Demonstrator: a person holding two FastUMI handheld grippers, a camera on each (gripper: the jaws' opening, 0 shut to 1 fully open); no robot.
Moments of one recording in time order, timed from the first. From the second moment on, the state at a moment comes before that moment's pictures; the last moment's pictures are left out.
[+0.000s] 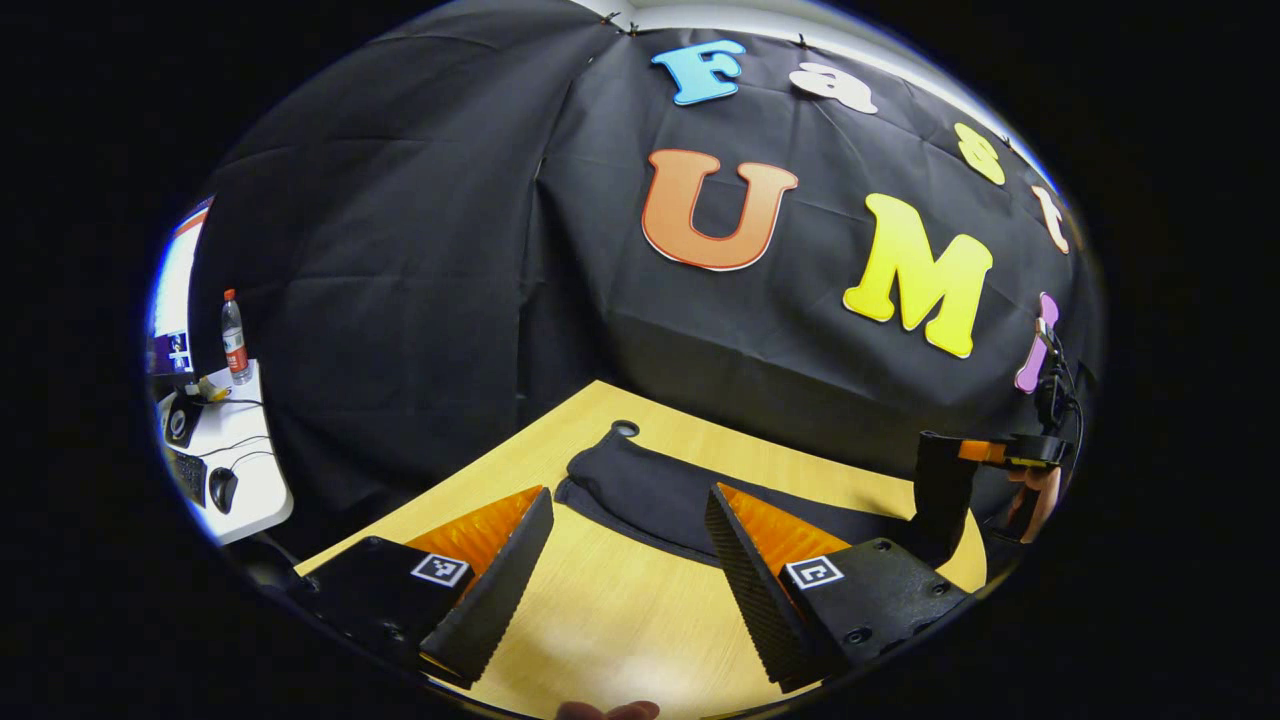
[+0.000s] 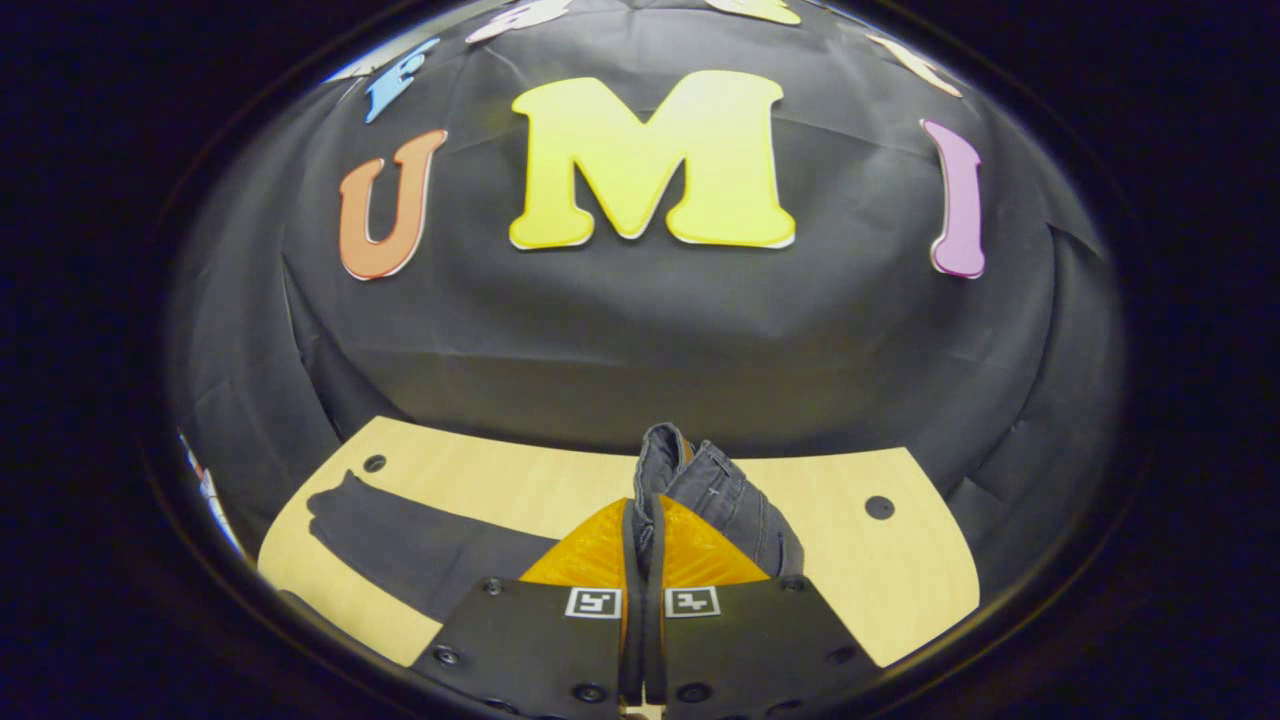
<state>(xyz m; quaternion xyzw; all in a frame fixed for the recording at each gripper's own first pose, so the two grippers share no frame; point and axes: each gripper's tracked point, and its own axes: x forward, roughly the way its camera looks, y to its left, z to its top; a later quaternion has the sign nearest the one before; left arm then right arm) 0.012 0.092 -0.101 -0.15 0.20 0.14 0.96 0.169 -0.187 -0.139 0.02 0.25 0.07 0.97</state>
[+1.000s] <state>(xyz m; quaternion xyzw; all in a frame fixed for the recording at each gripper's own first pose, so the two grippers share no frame) -0.009 0.159 -0.116 -0.18 0.20 0.18 0.95 0.159 -0.186 -0.146 -0.05 0.30 0.16 0.94</state>
